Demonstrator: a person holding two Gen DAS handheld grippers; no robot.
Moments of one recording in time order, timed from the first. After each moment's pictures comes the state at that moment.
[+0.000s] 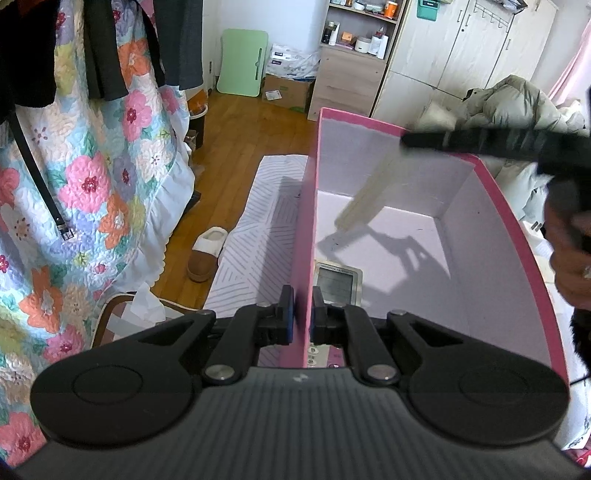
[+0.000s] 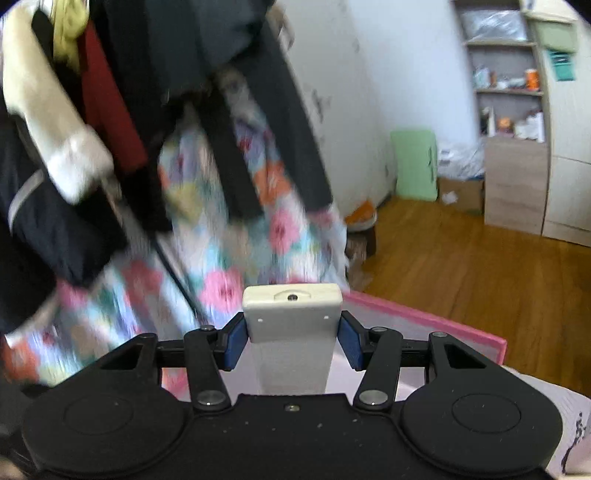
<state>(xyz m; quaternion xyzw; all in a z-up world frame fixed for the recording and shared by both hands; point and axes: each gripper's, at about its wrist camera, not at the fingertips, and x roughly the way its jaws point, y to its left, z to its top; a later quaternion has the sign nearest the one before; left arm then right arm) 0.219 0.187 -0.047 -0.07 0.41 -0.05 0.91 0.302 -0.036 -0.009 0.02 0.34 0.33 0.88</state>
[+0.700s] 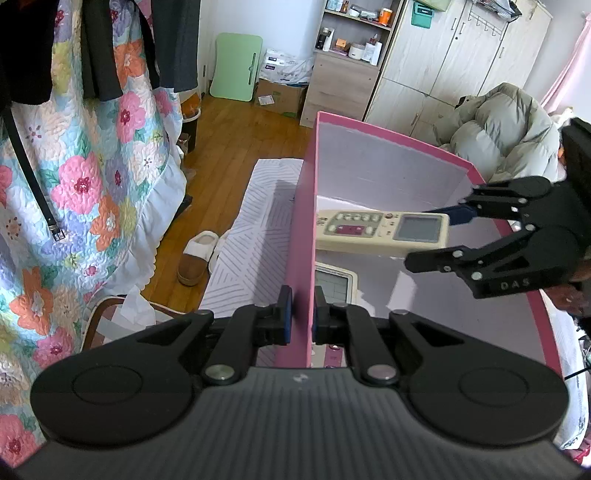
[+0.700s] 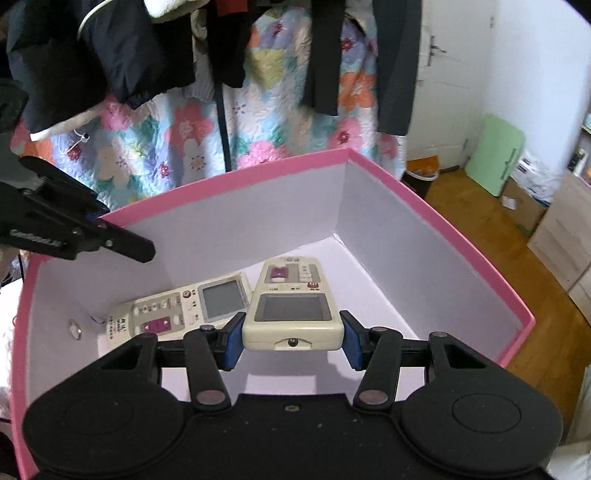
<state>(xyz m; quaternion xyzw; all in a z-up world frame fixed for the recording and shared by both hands) 0.217 0.192 -0.051 -0.09 0.41 -0.06 0.91 0.298 -0.027 -0.041 -0.18 0.37 0.45 0.79</state>
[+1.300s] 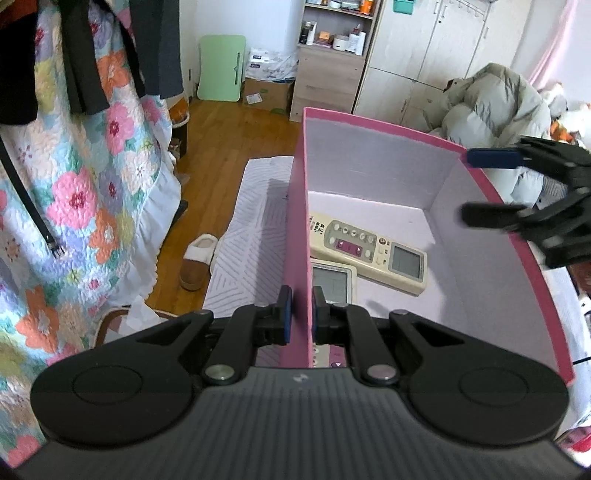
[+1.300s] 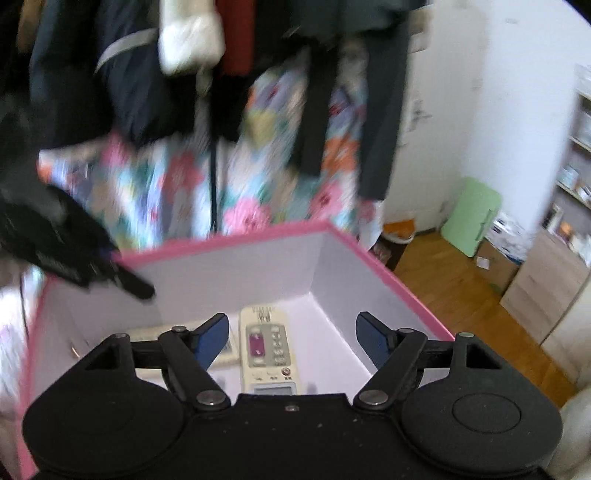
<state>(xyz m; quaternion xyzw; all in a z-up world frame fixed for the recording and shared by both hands) 0.220 0.188 -0.050 -0.05 0.41 -0.08 0.91 0.256 -0.068 -0.002 -0.13 0.26 0.42 0.86</state>
